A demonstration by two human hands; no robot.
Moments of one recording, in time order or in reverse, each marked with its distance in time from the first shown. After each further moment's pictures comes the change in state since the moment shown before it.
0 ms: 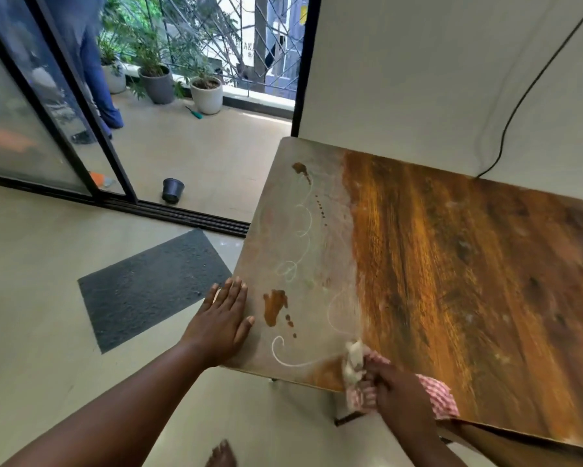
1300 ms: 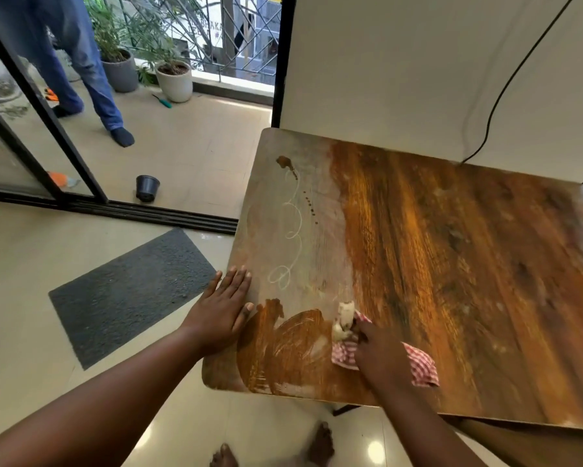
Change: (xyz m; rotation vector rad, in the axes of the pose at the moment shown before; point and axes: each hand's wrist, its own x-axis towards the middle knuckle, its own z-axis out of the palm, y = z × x) left_hand 0.051 -0.018 -0.013 -0.056 -0.002 0.180; right_hand 0.063 -0.047 0.022 -0.144 0.029 0.158
